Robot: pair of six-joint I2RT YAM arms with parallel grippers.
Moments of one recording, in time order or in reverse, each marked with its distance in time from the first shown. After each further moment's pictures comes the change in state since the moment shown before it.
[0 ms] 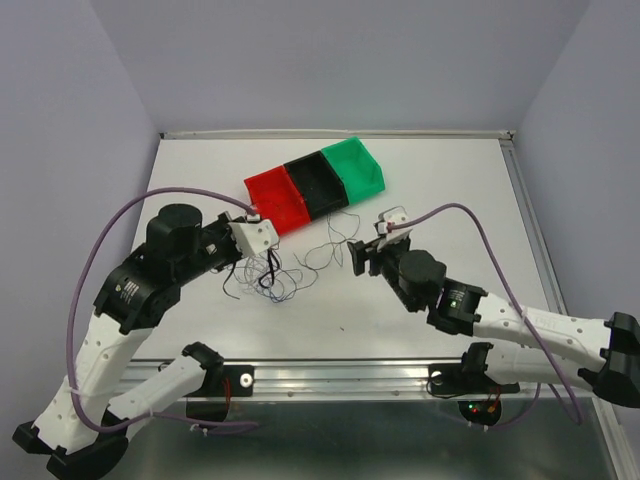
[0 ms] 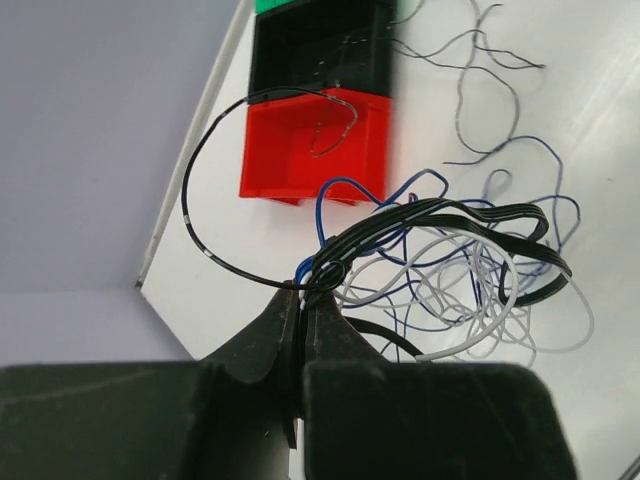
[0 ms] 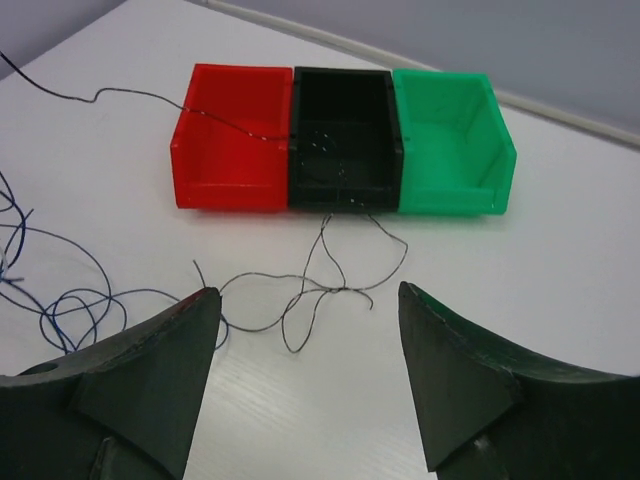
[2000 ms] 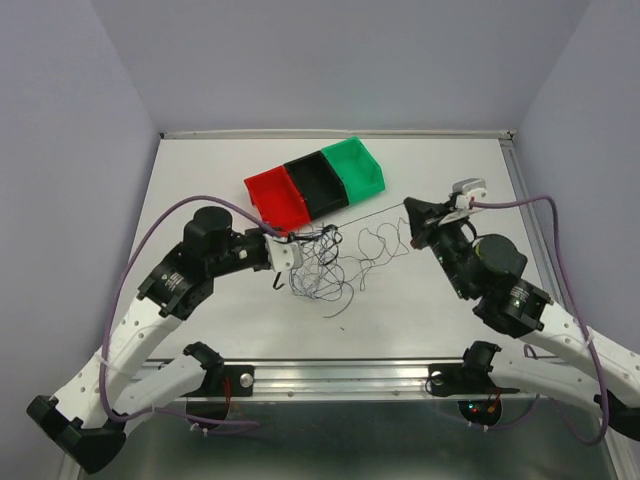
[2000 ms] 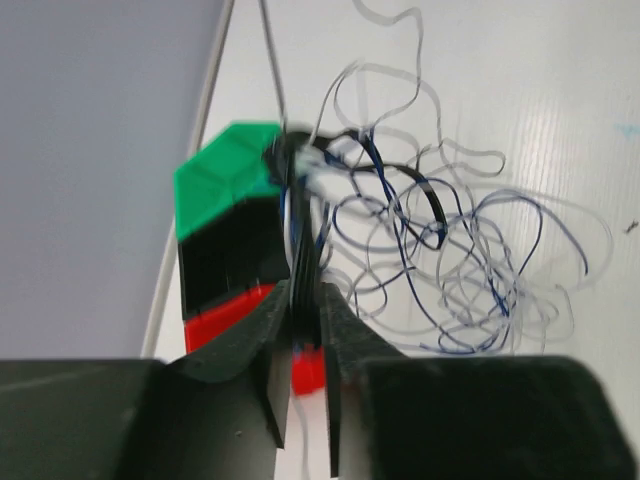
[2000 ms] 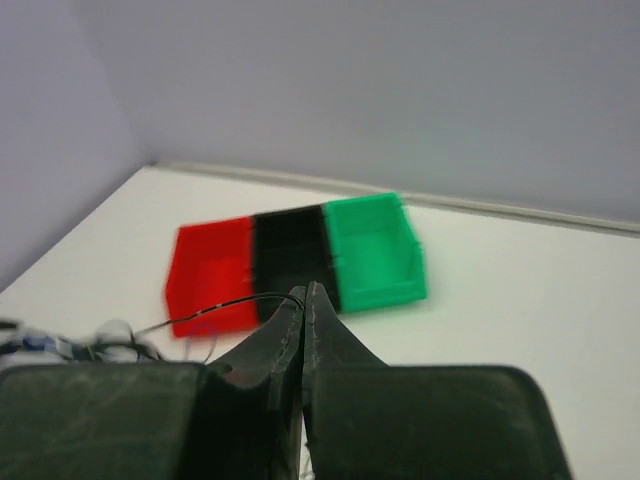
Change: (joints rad) left arm -0.048 0.026 -0.280 0.409 0.431 0.116; right arm -0.152 -0.225 0.188 -0.130 -0.142 -0.039
